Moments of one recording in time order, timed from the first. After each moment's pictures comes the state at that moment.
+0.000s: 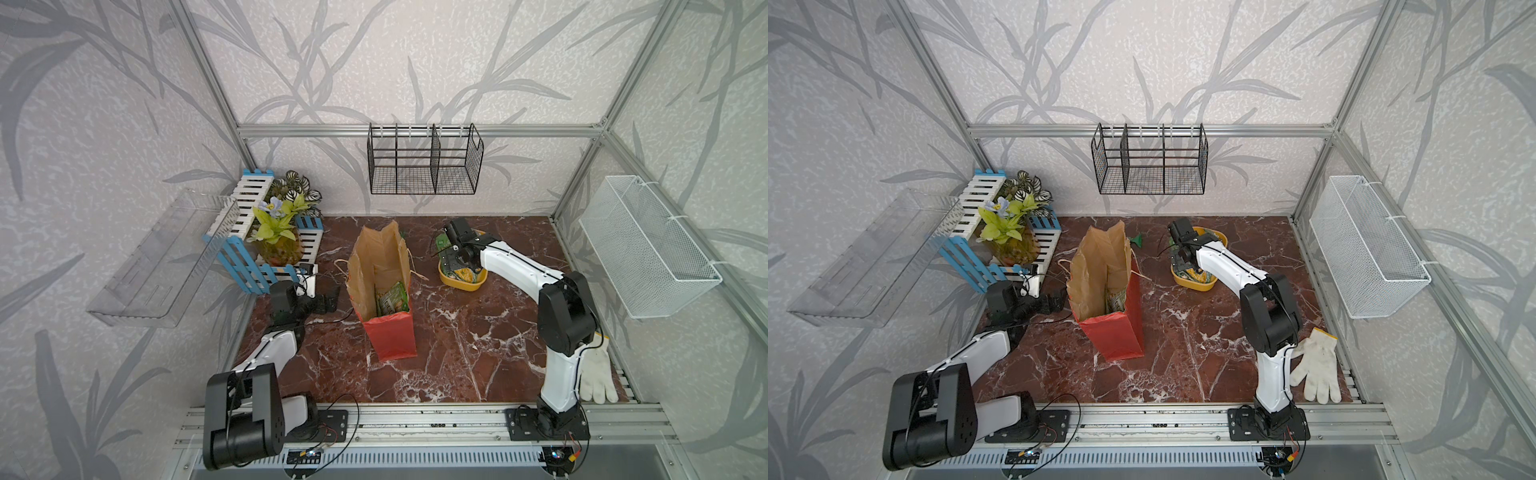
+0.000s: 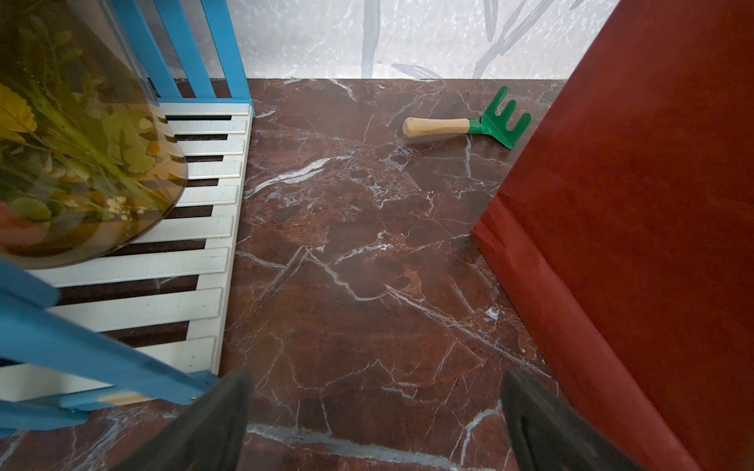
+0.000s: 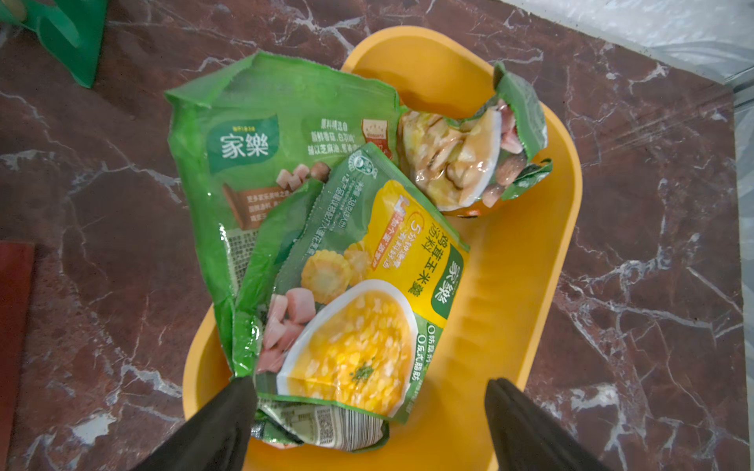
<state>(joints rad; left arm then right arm) 0.21 1.23 0.42 0.29 0.42 0.11 0.49 1.96 1.58 -0.68 0.35 0.23</state>
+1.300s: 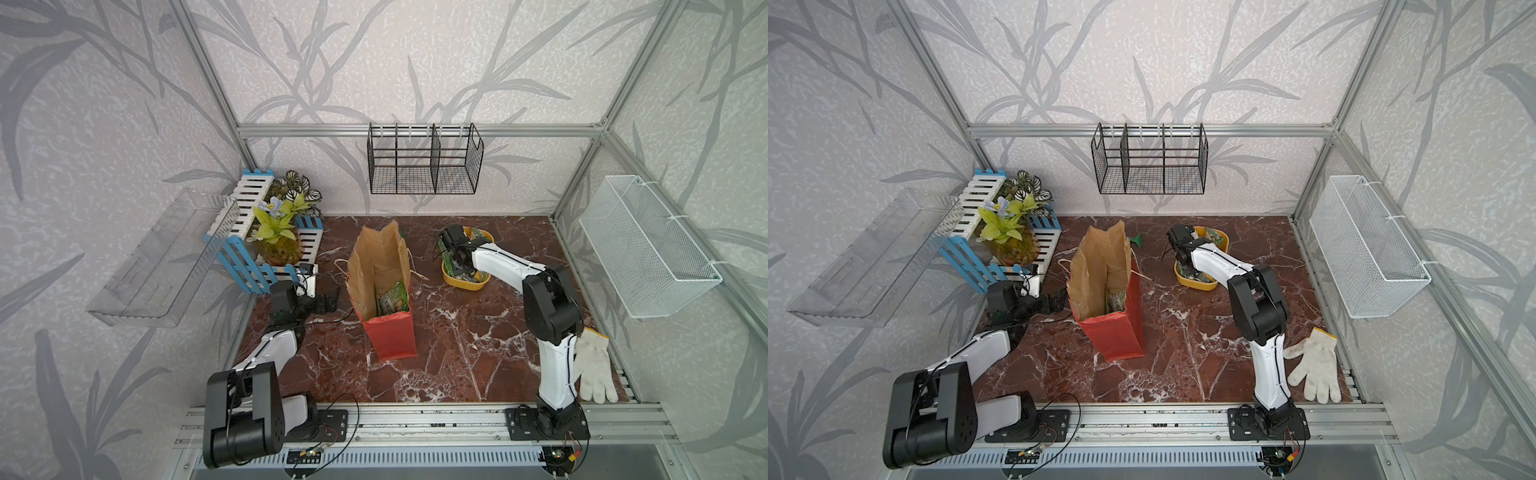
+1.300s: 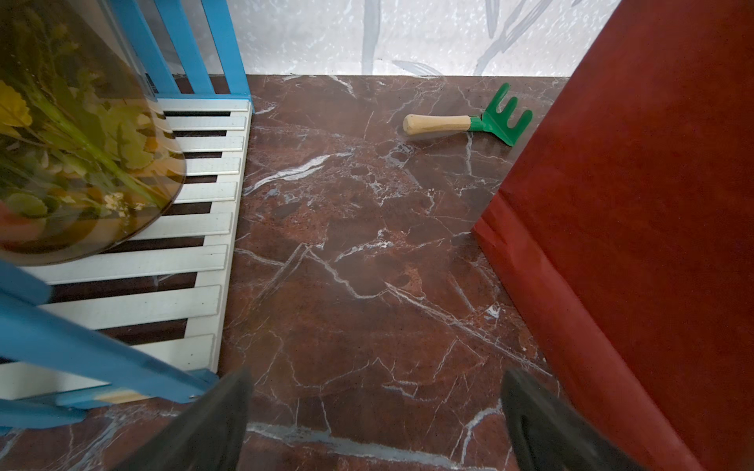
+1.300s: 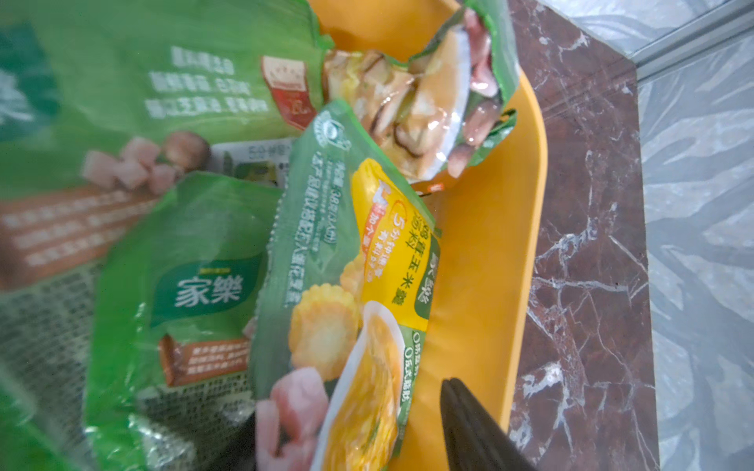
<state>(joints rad) 0.21 1.24 0.42 0.29 0.42 0.12 0.46 2.06 1.58 -0.68 0.56 0.26</state>
